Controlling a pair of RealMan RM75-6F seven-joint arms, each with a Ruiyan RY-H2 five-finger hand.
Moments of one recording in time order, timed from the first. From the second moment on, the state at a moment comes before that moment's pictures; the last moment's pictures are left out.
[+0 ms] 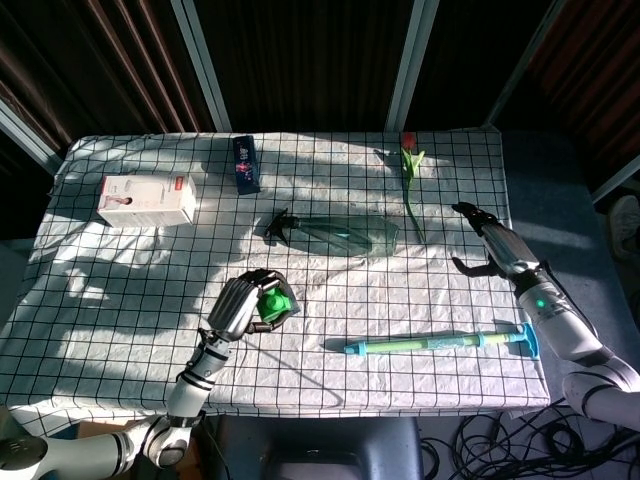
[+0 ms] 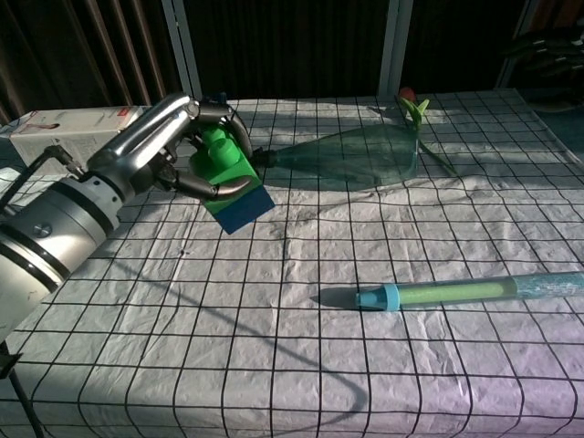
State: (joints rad) left arm -0.65 -1.82 -0.18 -1.30 1.48 1.30 -0.11; right arm 0.64 -1.12 0.20 -1.42 -1.32 0.75 0.57
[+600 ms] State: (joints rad) left arm -0.62 -1.79 -0.28 -1.39 1.46 1.38 -0.44; right arm 0.98 -1.14 0.15 -1.46 -1.68 0.60 1.29
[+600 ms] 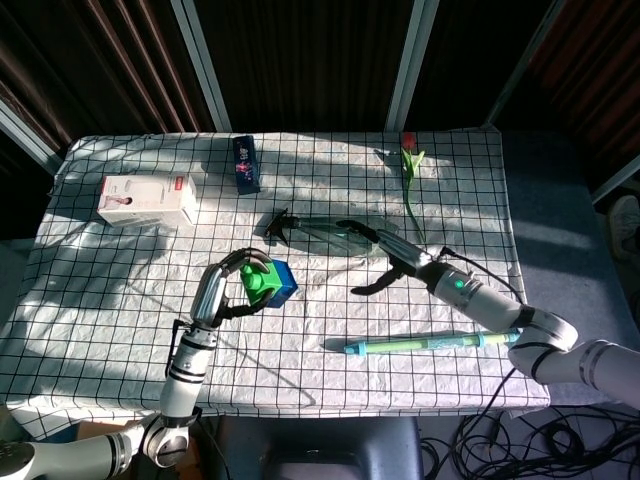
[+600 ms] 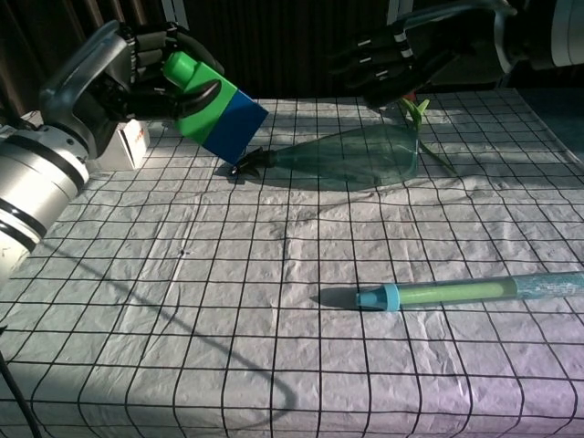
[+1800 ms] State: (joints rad) left arm -0.65 -1.82 -0.27 -1.42 1.51 1.39 -0.39; right arm 1.11 -1.28 0.24 -1.51 -1.35 0.46 1.00
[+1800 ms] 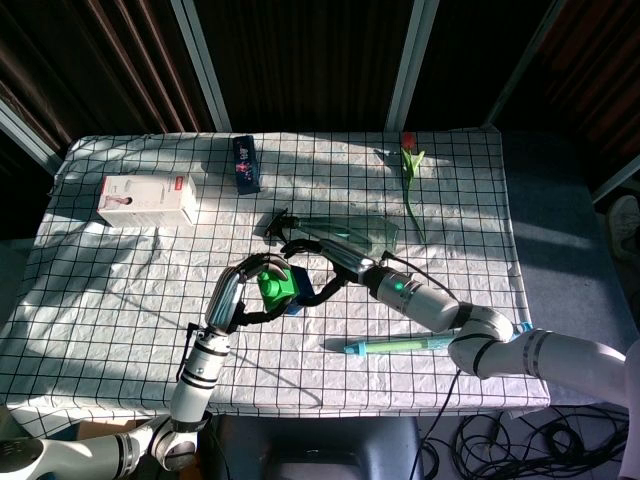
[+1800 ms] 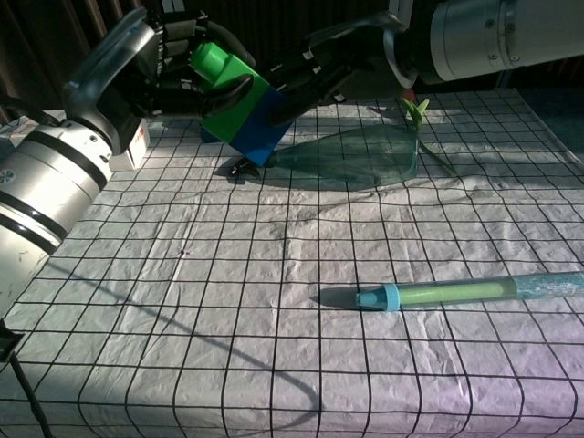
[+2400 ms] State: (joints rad) left arm -0.66 -1.78 -0.30 -1.44 1.49 1.37 -0.42; right arm 1.08 -1.31 0.28 -1.50 -1.31 0.46 0.92
